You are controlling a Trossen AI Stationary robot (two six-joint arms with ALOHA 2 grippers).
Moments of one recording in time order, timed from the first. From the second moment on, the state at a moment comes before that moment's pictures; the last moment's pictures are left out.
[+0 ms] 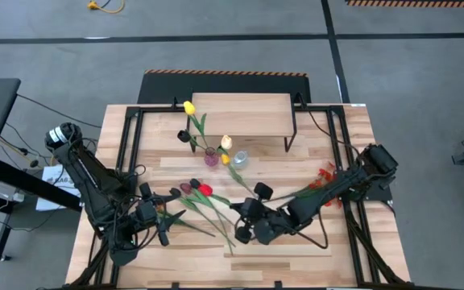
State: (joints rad) left arm -0.95 1.28 0.90 -0.43 -1.34 -0.80; right arm 0.53 1.80 1.22 -0.10 0.80 0.51
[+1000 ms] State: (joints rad) left arm -0.76 1.26 0.73 0.37 -0.65 0.02; right arm 0.66 1.79 1.22 -0.07 1.08 0.51
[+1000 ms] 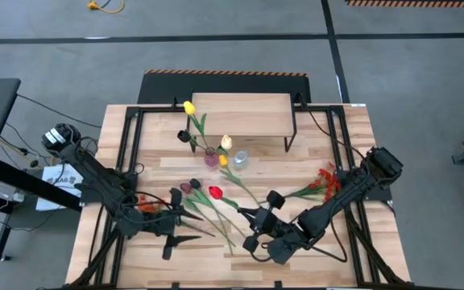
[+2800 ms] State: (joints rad) left arm -0.60 1.13 0.34 1.00 -0.37 0.01; right arm 0.45 1.90 1.22 0.79 0.41 -0.11
